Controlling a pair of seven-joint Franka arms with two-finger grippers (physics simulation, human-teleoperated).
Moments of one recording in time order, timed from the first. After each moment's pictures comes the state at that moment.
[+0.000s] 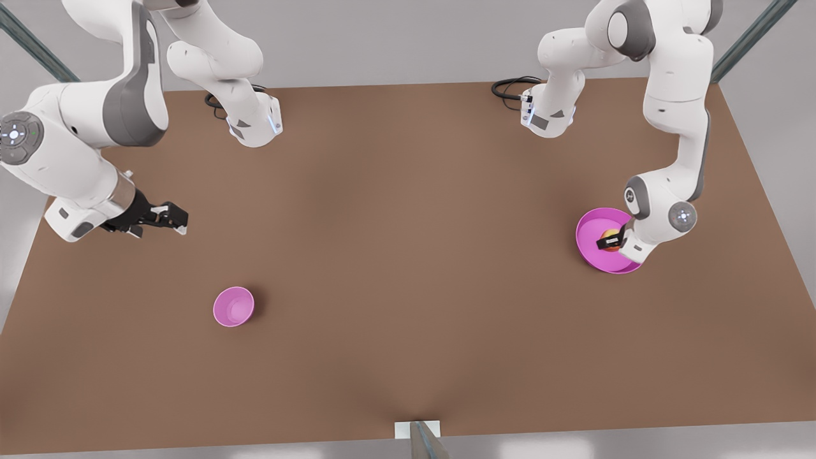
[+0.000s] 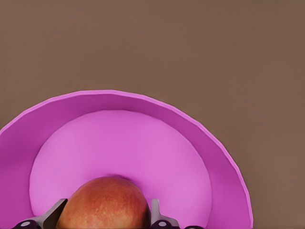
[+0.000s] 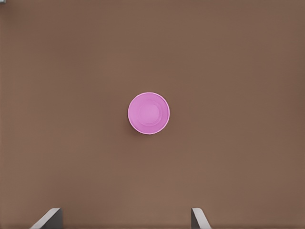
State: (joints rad) left arm 0.06 0.41 0.15 -2.24 -0.03 2.46 0.02; right arm 0.03 0.08 0.01 -1.56 0.01 1.62 0.00
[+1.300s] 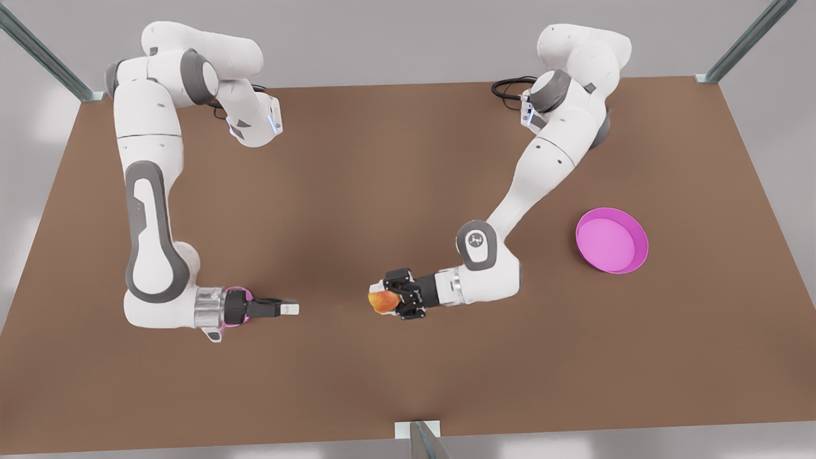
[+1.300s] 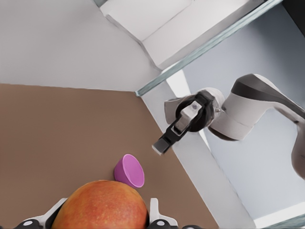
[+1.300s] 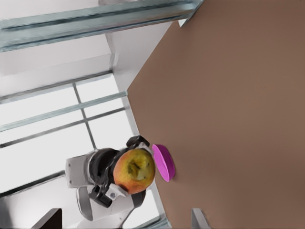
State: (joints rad) left arm -0.27 1.11 -0.60 -0.96 -1.01 2.47 0.84; right arm 0.02 0.70 0.05 -1.40 1.35 1.76 -0.20
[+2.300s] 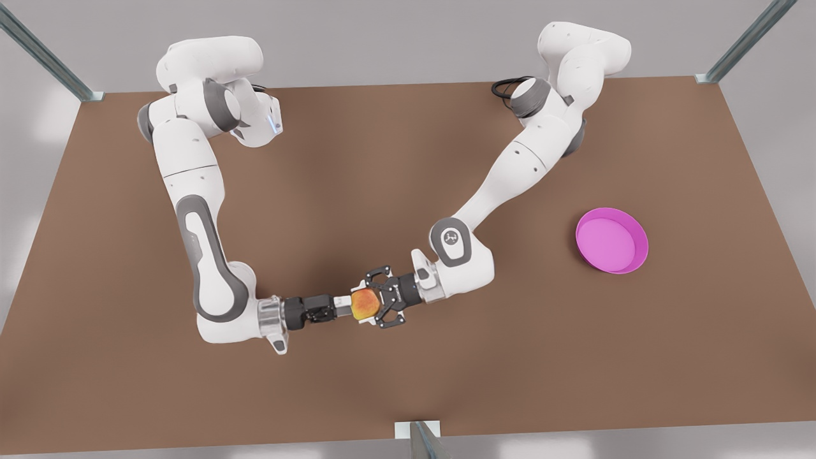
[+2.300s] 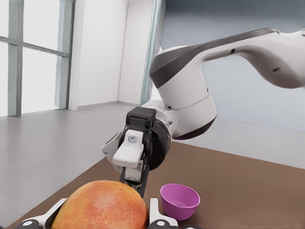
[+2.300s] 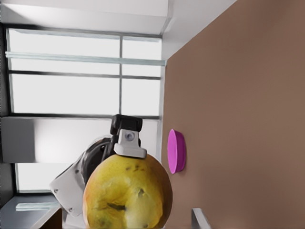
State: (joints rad) left arm -0.39 1.23 -0.65 -0.80 -1.16 2.65 1.79; right arm 0.08 0.94 0.18 -1.21 1.39 1.74 -0.58
